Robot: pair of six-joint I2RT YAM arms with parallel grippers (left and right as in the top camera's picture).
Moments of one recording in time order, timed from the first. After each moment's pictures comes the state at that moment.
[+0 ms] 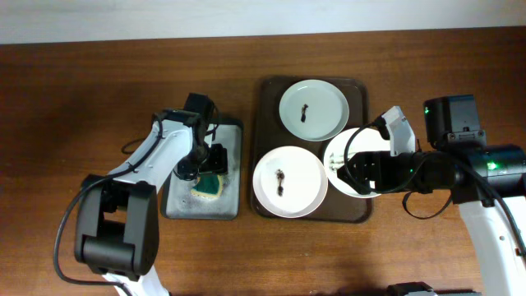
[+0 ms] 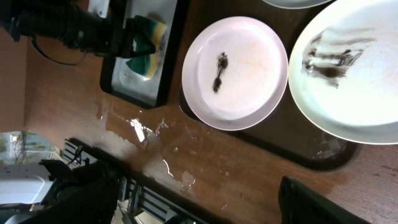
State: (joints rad) left arm -0.24 1.90 1.30 -0.96 0.09 -0.28; right arm 0.06 1.22 1.39 -1.37 -0.55 0.05
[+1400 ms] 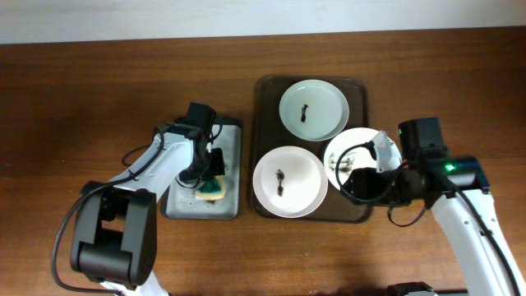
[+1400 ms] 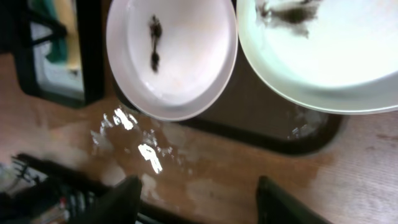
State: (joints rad) left arm -0.26 1.85 1.17 -0.81 0.05 -0.37; right arm 0.06 1.22 1.04 -1.14 -0.44 0.14
